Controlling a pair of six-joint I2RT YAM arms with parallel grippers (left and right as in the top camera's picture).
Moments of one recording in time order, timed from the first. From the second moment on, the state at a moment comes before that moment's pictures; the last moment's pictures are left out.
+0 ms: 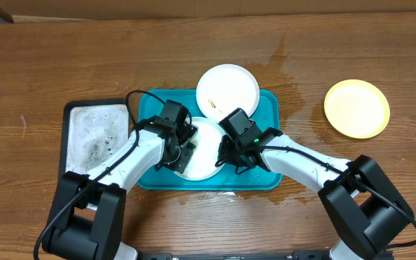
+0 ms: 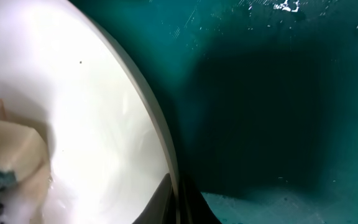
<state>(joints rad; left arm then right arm) -0.35 1.69 0.94 -0.71 0.02 0.11 0.68 1.81 1.01 -0.40 -0.12 0.91</state>
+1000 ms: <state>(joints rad) -0.35 1.69 0.91 -0.45 -0.09 0.11 0.68 1.81 1.01 -0.38 -0.12 0.92</state>
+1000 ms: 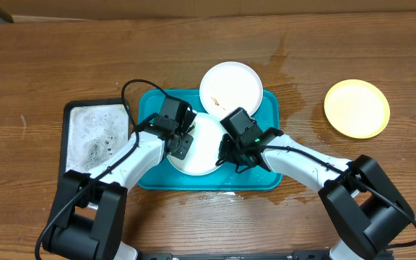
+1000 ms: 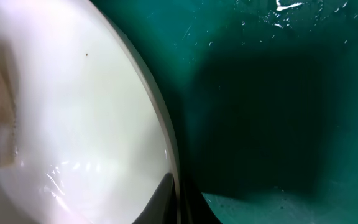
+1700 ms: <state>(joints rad) -0.35 1.70 0.88 -0.31 -0.10 0.11 0.68 1.81 1.01 -0.38 -0.11 0.92</state>
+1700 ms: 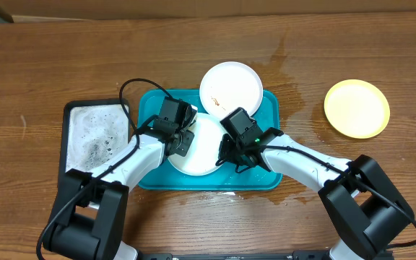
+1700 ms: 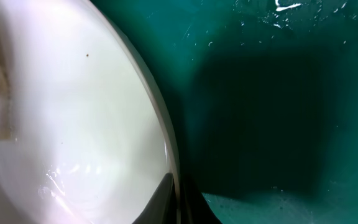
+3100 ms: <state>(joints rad) -0.35 1.42 1.15 -0.62 0.19 -0.04 0.68 1.81 1.00 -0.37 -0.12 0.91</state>
